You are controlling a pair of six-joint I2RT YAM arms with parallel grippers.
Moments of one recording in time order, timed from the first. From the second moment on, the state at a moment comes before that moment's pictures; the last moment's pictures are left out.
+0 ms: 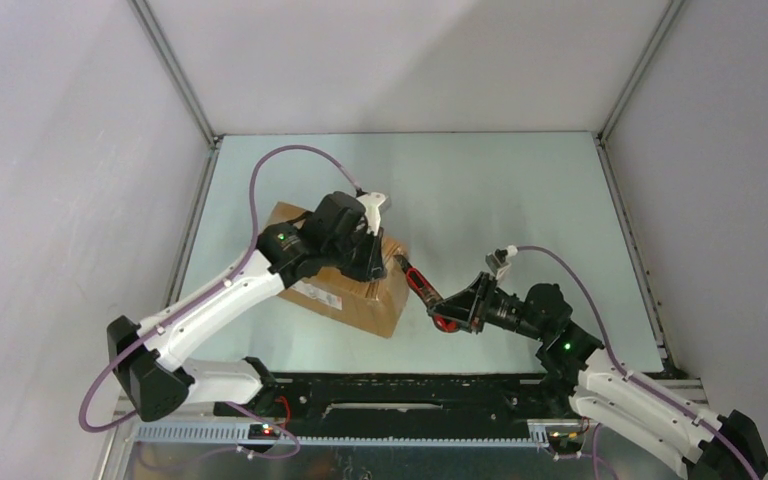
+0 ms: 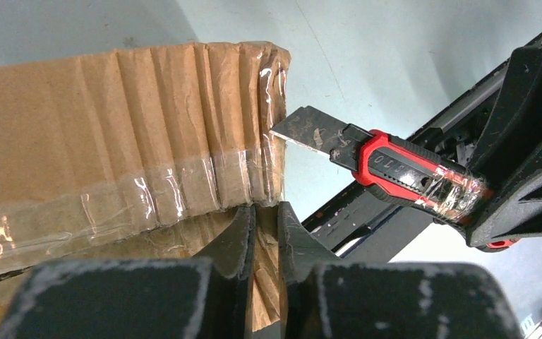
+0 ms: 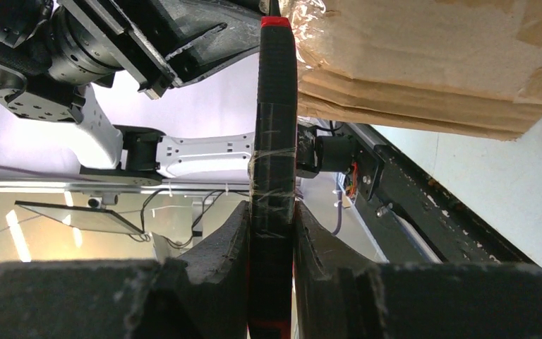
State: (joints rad) left arm -0.81 1.25 1.20 -0.78 0.11 -0.40; right arm 0.74 0.62 0.23 0.33 -0.45 1.41
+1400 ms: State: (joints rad) left arm -0.74 1.22 1.20 -0.81 0.19 -0.47; right arm 0.81 0.55 0.19 0.28 -0.40 1.44
